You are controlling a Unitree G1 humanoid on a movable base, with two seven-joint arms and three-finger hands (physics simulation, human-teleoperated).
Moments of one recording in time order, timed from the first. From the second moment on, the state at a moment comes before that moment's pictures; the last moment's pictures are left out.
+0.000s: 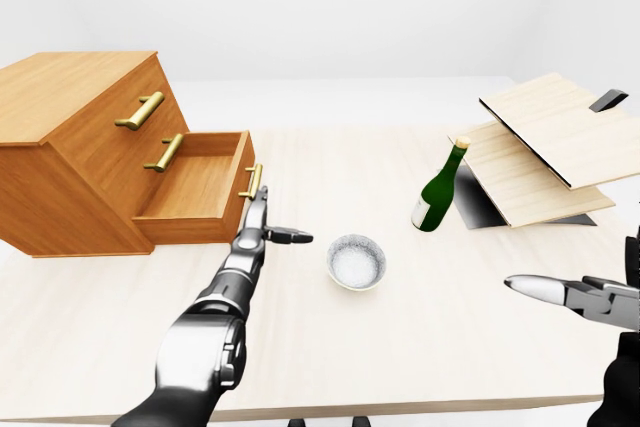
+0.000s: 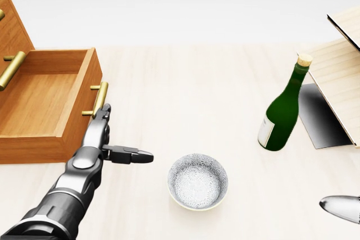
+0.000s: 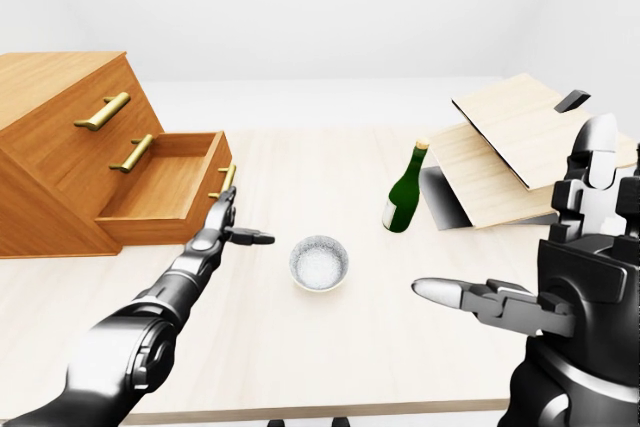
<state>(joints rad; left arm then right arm) -0.85 0.10 0.15 1.31 0.11 -0.09 0.04 0.14 -0.01 -0.53 -0.98 0.21 0.09 0.15</state>
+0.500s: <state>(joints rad) -0.85 0.16 0.25 1.35 0.05 -0.05 0.11 0.14 -0.01 -0.54 -0.99 0.22 0.09 0.15</state>
